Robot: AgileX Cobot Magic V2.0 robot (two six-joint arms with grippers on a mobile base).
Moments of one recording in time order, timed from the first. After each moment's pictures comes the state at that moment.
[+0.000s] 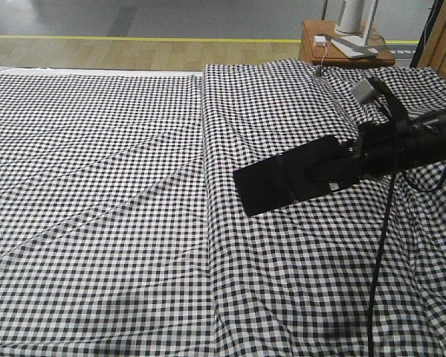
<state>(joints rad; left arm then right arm) 0.00 -0.02 0.03 -0.14 0.23 0.14 -0.07 1.73 -1.24 1.05 1.19 -1.20</state>
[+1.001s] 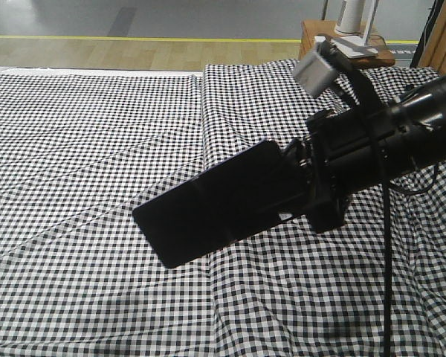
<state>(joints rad) 0.00 -0.02 0.03 -0.14 0.23 0.14 0.30 1.39 -1.24 0.96 1.23 -0.98</state>
